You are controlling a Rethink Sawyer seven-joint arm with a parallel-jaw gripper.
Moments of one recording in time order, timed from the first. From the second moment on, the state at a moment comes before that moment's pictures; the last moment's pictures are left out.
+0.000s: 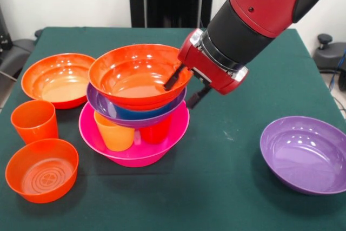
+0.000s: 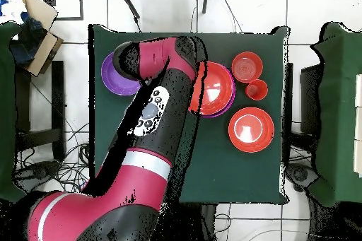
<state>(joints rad) 0.14 -0.18 -0.51 0.88 -0.02 1.01 2.20</state>
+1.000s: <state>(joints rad) 0.14 -0.21 -0.51 0.90 -0.02 1.03 2.20</state>
